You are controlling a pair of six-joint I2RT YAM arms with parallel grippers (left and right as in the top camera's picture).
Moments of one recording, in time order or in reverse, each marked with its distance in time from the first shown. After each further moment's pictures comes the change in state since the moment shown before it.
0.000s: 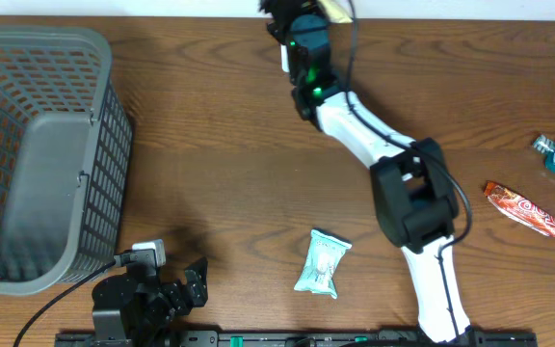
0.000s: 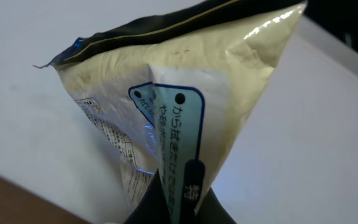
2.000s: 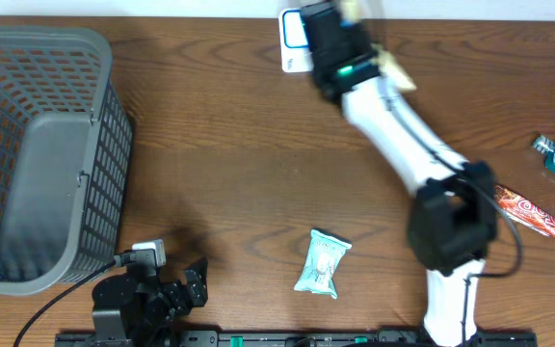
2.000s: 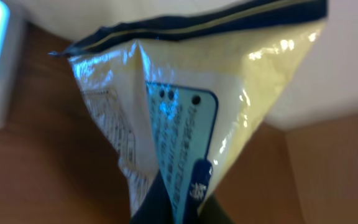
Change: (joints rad) left arm 0.000 0.000 0.000 0.000 0.000 0.000; right arm -0.107 -0.262 0.023 -1.134 0.411 0.368
